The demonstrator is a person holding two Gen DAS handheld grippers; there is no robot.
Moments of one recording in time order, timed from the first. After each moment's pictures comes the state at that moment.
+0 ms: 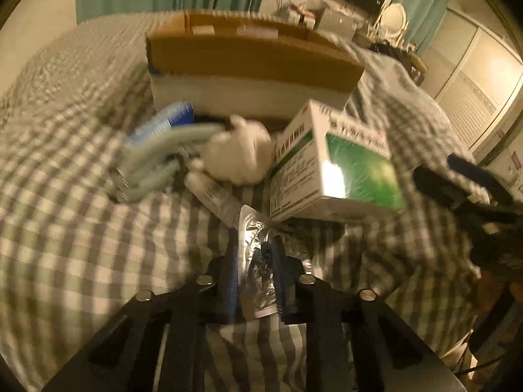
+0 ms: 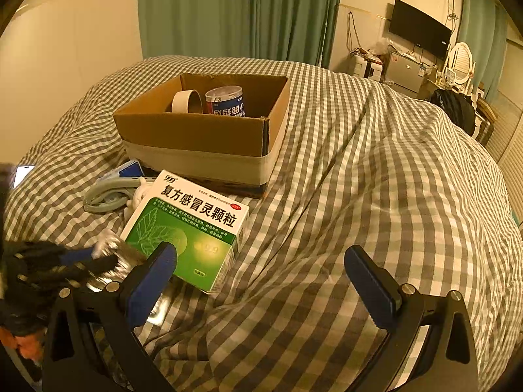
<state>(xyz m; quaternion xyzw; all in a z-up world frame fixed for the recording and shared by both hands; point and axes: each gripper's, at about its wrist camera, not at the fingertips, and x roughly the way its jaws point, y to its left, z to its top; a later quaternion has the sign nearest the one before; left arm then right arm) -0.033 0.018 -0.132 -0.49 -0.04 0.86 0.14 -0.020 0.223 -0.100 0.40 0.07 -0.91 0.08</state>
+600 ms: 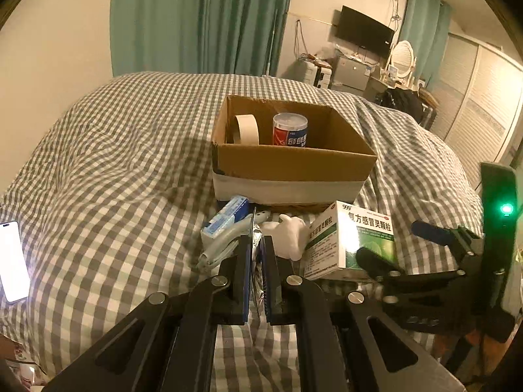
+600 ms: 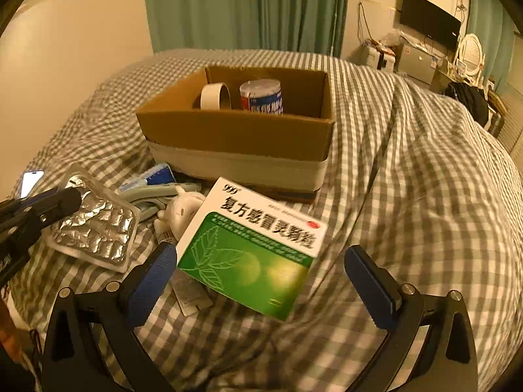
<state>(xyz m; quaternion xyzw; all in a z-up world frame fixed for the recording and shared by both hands) -0.038 -0.019 -0.071 -0.39 -0.03 0.91 0.09 -0.038 0.169 -0.110 0.43 0.05 -0.90 0.10</state>
